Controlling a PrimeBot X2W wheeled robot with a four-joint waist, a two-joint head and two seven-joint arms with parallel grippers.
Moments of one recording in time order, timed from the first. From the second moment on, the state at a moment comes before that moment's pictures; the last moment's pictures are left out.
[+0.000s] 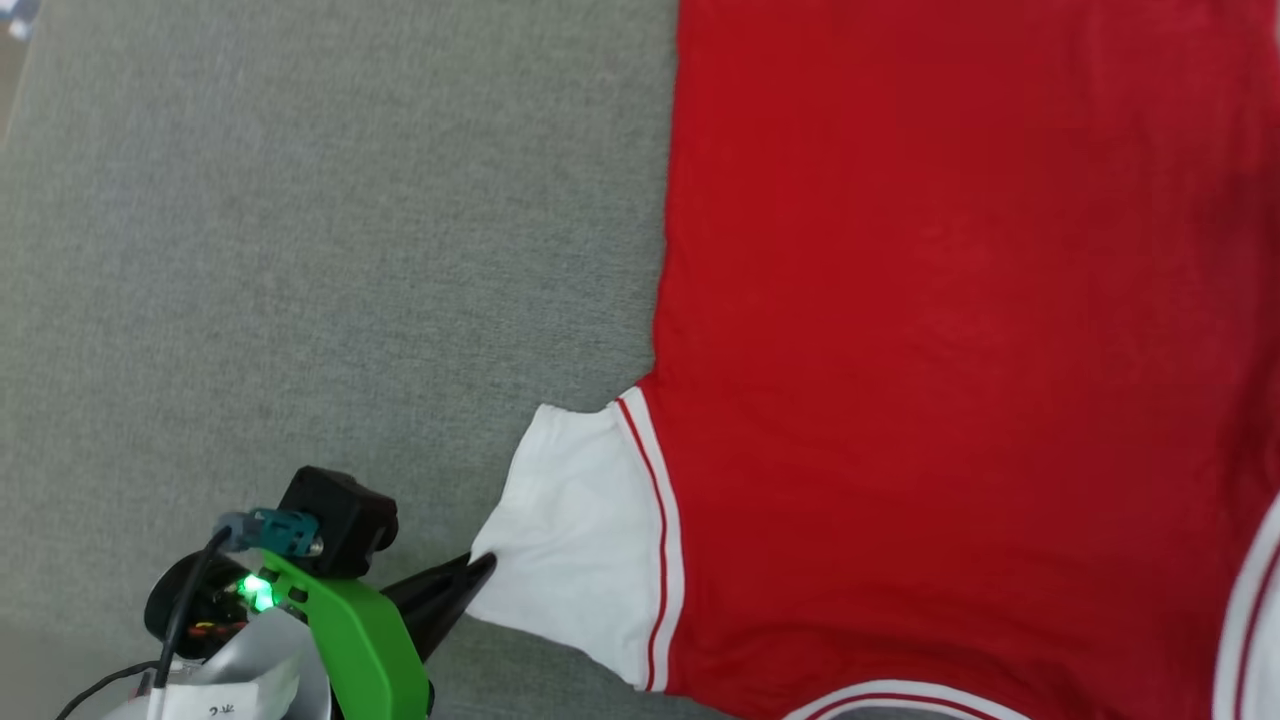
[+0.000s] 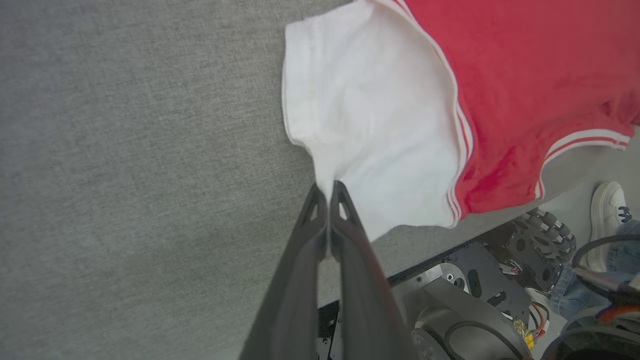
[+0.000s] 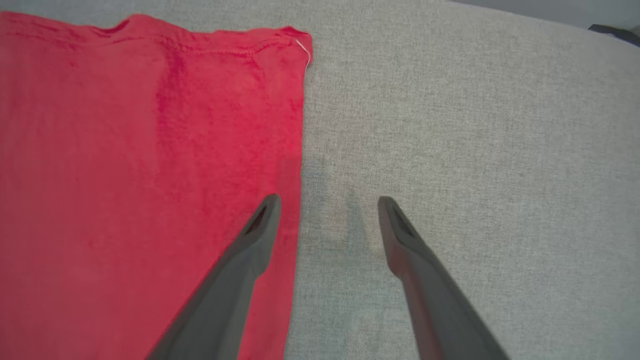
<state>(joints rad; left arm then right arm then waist) -0.14 0.88 -0.61 -0.56 -0.90 0.18 0.50 -0.81 -0.46 -0.21 0.02 0.35 0.13 1.29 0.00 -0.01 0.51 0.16</state>
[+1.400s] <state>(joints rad) -0.21 0.78 -0.64 -0.45 -0.87 0.14 0.42 -0.90 -0.53 -0.18 0.32 0.21 0.13 1.19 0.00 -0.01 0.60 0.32</state>
